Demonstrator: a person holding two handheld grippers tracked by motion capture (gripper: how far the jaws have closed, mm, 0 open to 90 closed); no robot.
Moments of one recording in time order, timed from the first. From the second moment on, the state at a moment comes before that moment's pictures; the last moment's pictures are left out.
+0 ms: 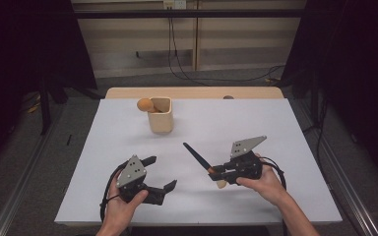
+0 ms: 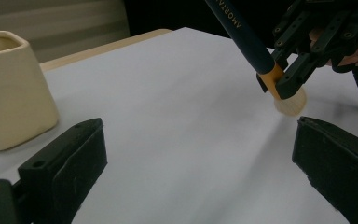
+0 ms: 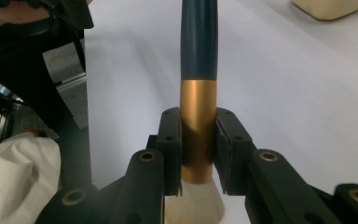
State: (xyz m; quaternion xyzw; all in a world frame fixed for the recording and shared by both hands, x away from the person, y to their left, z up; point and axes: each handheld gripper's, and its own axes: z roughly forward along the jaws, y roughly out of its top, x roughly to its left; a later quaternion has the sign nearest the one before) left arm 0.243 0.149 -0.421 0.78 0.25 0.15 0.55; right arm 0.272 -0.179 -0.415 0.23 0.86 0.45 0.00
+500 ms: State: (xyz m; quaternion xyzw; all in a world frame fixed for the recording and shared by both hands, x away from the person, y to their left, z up) left arm 0.250 0.139 -0.409 0.81 0.21 0.12 0.53; right arm 0.269 -0.160 -0.397 0.15 0.92 0.37 -0.01
